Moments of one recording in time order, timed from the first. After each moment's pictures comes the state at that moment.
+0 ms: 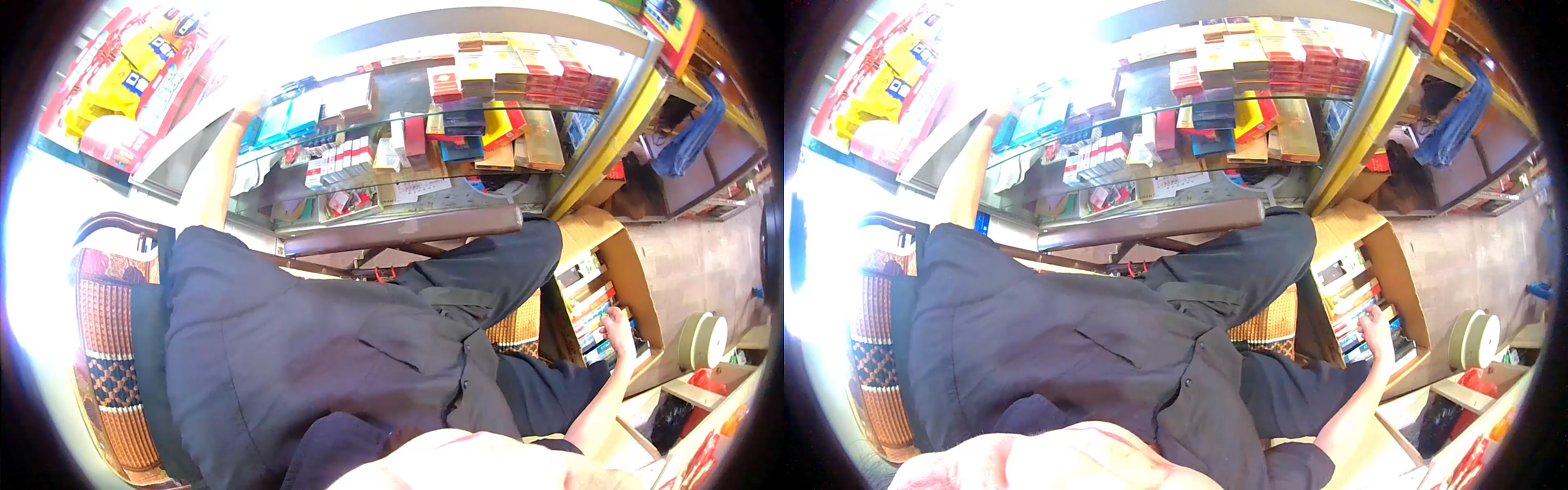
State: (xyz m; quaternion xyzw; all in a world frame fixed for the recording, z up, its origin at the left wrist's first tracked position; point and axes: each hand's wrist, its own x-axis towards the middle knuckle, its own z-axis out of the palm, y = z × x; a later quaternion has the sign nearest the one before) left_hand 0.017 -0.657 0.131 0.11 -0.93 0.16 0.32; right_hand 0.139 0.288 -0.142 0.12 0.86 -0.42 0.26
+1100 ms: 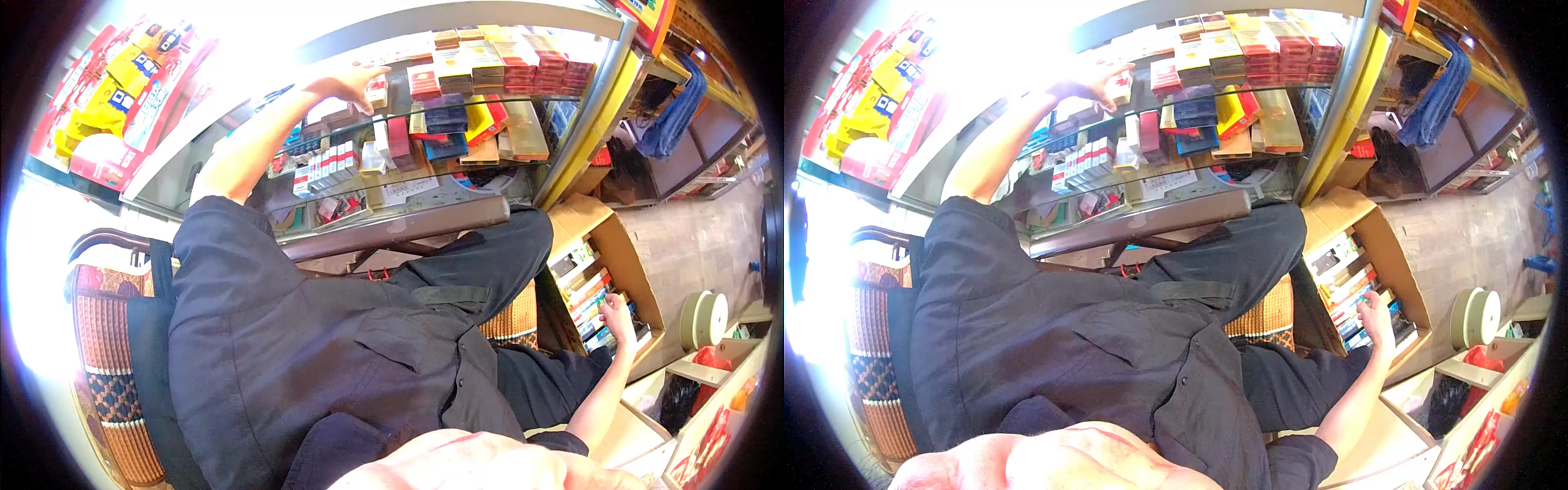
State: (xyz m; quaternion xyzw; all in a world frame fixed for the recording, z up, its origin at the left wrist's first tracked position) left_hand -0.057 -0.387 0.136 -0.14 -0.97 0.14 -0.13; right_hand 0.147 0.283 -0.127 0.12 0.89 -0.39 0.23
